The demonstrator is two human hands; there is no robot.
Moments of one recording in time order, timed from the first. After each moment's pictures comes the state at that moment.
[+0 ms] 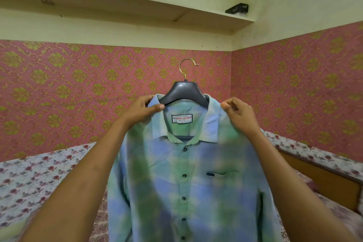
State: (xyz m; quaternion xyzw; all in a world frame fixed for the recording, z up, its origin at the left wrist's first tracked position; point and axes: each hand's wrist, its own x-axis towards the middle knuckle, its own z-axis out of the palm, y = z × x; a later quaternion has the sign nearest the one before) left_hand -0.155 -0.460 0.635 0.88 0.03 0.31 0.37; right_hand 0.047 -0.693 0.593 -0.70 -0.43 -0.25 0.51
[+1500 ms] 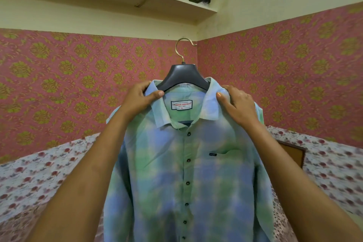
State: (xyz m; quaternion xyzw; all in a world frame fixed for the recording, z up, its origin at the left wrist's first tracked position) left_hand -0.095 -0.477 0.634 0.86 -0.05 0.35 0.36; right_hand 0.045 -0.742 0.591 -0.77 -0.34 -0.41 0.34
